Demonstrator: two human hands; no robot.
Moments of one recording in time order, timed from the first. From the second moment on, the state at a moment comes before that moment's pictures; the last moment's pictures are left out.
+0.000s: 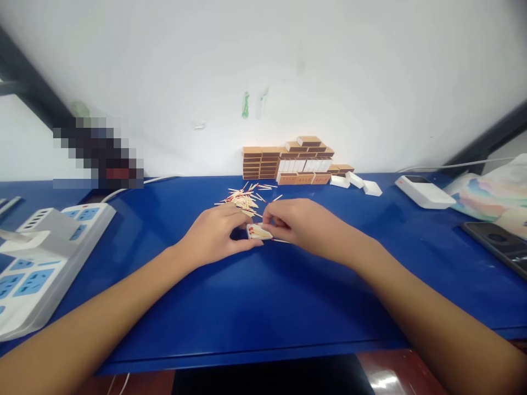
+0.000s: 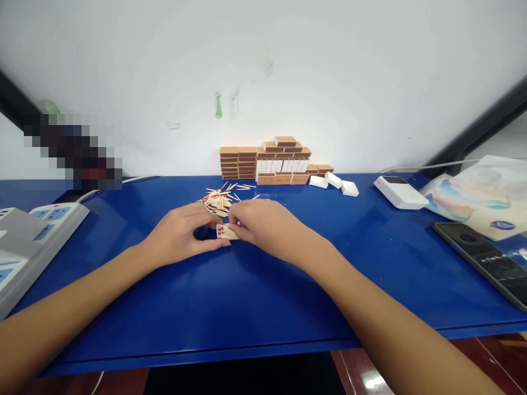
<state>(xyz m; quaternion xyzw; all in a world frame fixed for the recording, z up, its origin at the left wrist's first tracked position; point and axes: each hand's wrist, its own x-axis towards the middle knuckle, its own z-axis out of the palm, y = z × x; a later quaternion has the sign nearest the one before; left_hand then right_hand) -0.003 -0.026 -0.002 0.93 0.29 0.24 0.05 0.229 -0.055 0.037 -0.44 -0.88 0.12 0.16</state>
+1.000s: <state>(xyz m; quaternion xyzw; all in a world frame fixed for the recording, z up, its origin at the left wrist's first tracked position) -0.003 -0.026 -0.002 0.93 0.24 0.29 0.03 0.231 -0.054 0.034 -0.41 -0.87 0.21 0.18</state>
